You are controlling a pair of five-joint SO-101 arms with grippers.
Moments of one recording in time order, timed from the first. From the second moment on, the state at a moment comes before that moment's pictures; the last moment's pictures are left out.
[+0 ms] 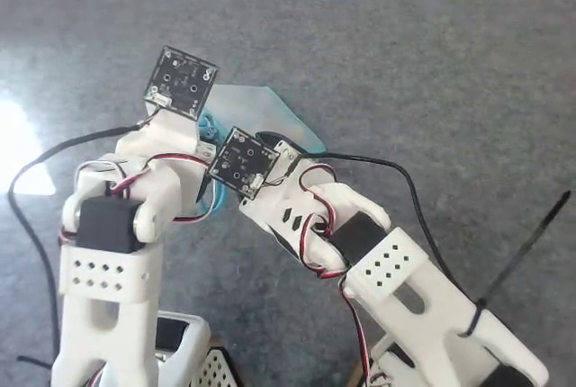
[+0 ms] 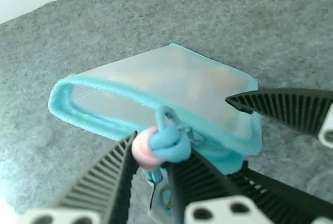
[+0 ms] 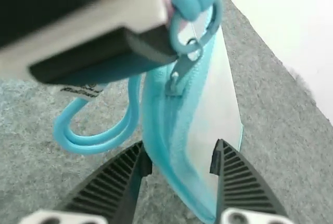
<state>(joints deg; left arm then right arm) 2.0 -45.8 27.6 78.3 -9.8 -46.9 -36.9 44.3 33.5 22.8</state>
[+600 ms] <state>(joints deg) 1.5 -46.0 28.5 79.3 -10.4 -45.5 -36.7 41.0 35.4 22.9</state>
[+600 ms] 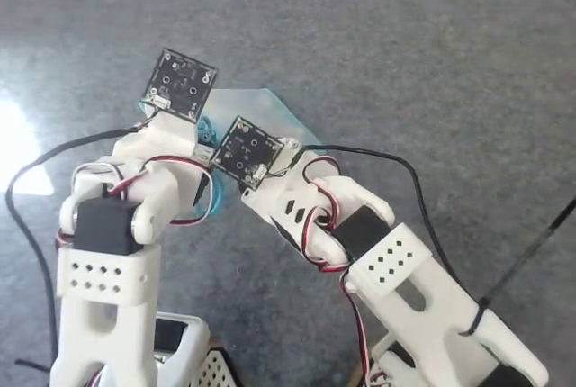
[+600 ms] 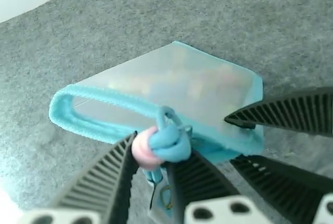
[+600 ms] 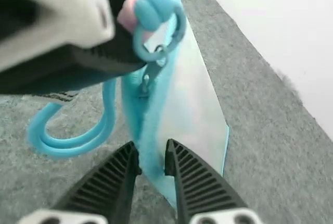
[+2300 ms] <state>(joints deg) 7.7 -37.3 25.4 83.8 -11.6 -56.6 -67.3 49.1 59.5 20.3</state>
